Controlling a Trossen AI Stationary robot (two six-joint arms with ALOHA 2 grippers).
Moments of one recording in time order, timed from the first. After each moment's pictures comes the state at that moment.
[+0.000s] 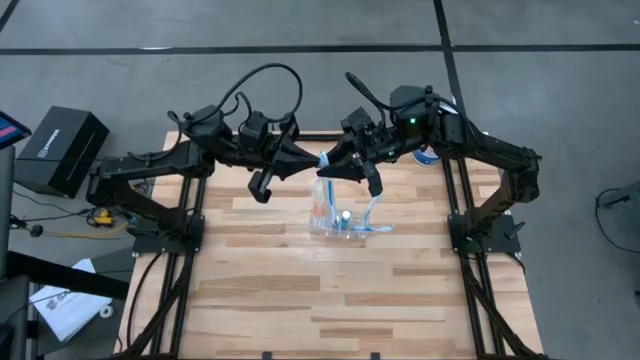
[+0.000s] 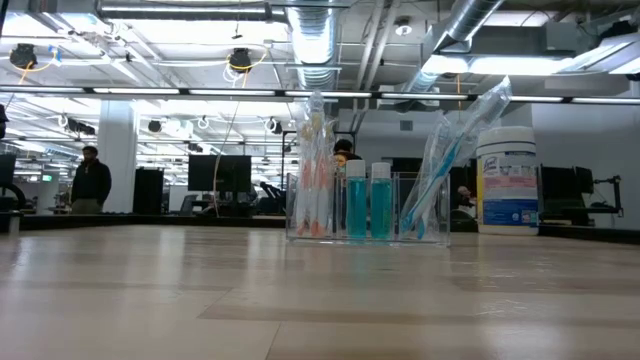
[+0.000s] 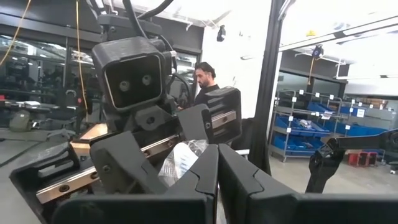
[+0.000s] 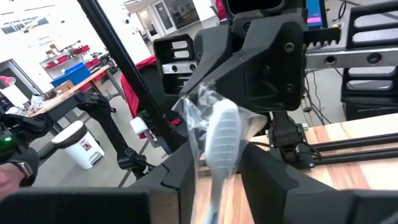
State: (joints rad) left arm 0.10 1.34 1.45 0.20 0.35 -0.23; right arm -0.09 1.61 2.01 -0.55 -0.40 0.34
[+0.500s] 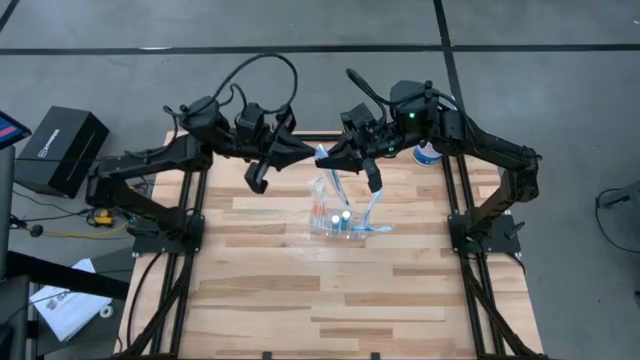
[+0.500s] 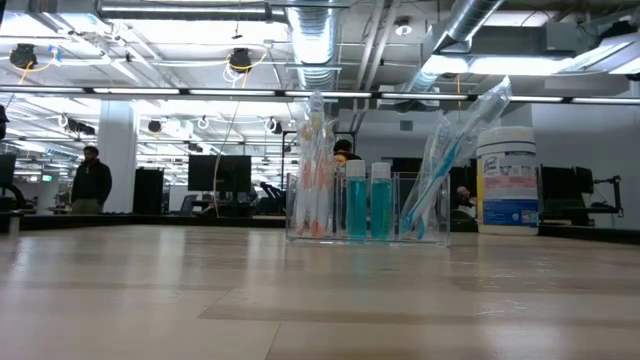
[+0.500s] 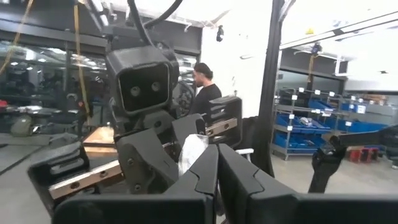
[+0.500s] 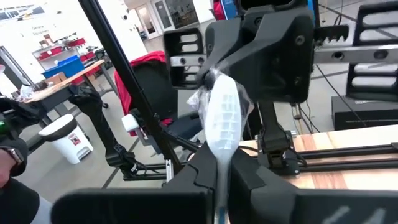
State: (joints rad) left arm 0.18 1.33 1.45 0.20 0.41 -0.22; right arm -0.12 1.61 2.01 -0.54 -0.42 0.26
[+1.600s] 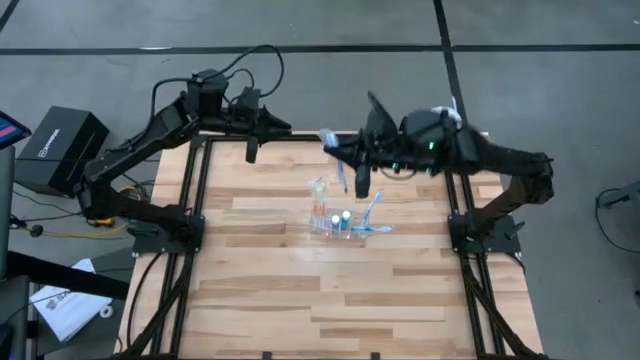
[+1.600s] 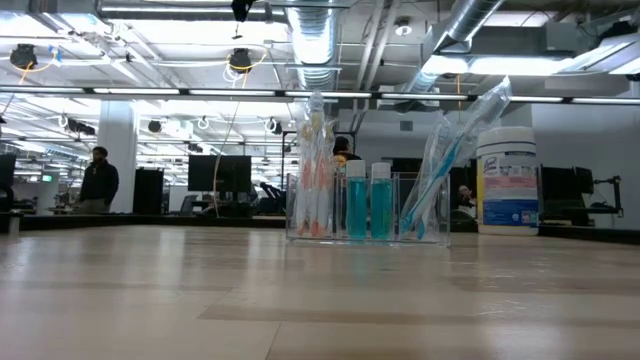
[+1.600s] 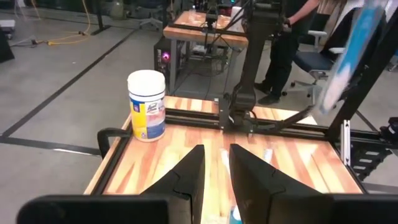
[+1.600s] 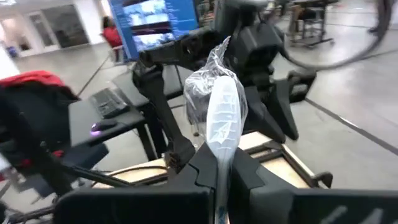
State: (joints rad) left arm 0.58 1.25 1.43 -0.48 0.49 0.07; right arm 0.03 1.52 1.90 -0.52 0.23 0.20
